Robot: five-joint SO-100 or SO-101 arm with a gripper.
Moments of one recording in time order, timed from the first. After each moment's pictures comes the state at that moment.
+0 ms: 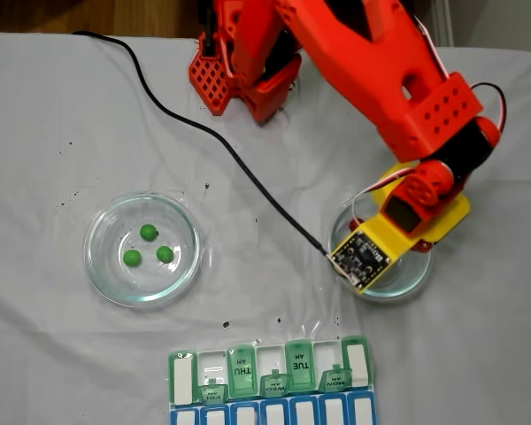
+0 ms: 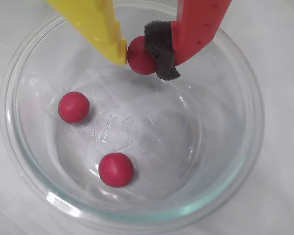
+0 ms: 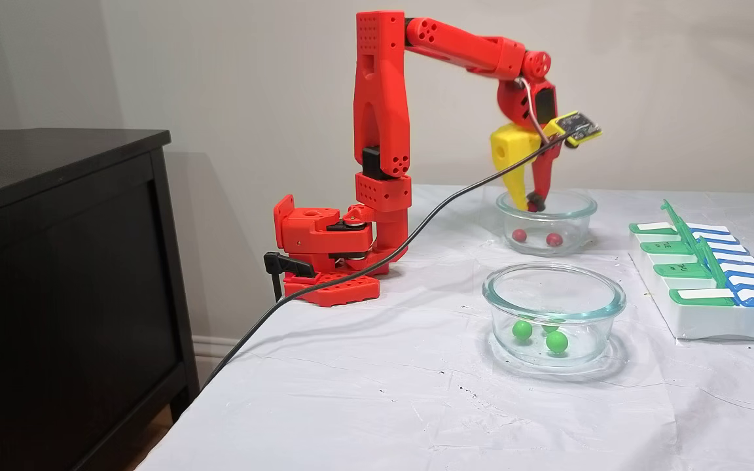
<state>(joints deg) -39.2 109.4 103.9 66.0 -4.3</state>
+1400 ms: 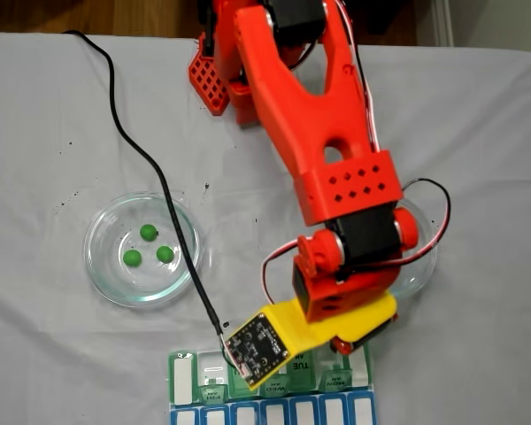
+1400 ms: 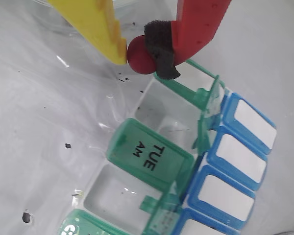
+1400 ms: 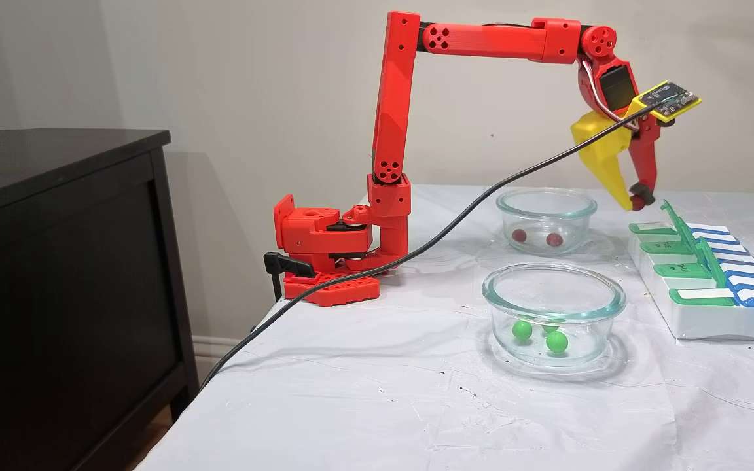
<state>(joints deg) -15.8 102.2 91.6 60.9 -19.6</state>
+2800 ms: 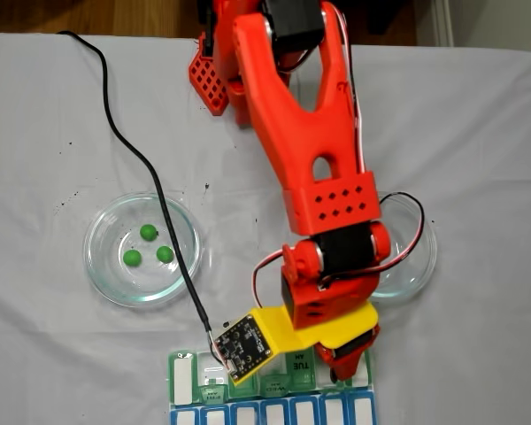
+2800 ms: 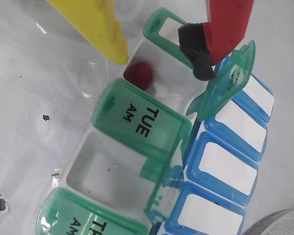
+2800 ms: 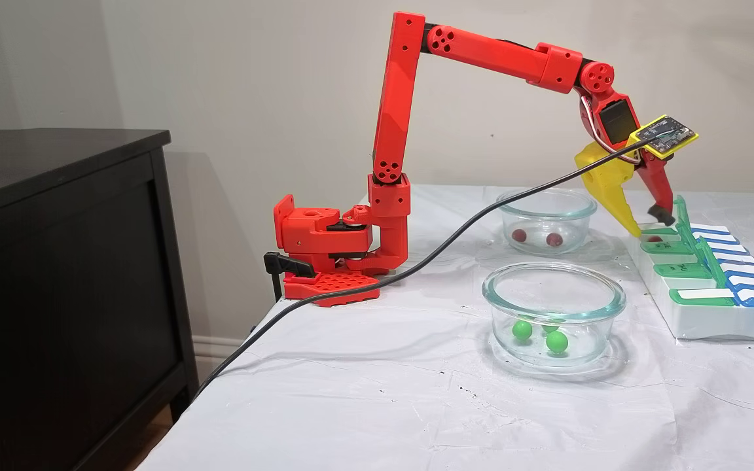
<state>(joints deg) -14.4 100.3 99.7 45.1 -16.3</state>
